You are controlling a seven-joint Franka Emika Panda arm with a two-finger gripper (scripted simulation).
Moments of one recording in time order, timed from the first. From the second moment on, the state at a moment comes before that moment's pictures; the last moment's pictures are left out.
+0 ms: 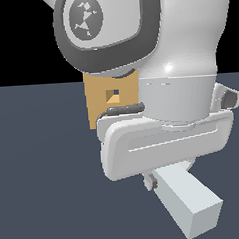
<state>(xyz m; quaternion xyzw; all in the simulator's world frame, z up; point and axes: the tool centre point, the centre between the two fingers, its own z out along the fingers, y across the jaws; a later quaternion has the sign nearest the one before) 0.070 -0.131 0.038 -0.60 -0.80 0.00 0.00</state>
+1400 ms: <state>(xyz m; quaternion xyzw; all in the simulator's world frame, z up) -0.036 -0.008 0.119 -0.73 -0.68 0.00 0.00</state>
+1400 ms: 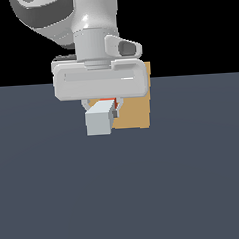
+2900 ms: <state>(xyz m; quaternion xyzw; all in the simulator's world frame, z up) -0.040 0.035 0.129 -0.74 -0.67 0.00 0.00</state>
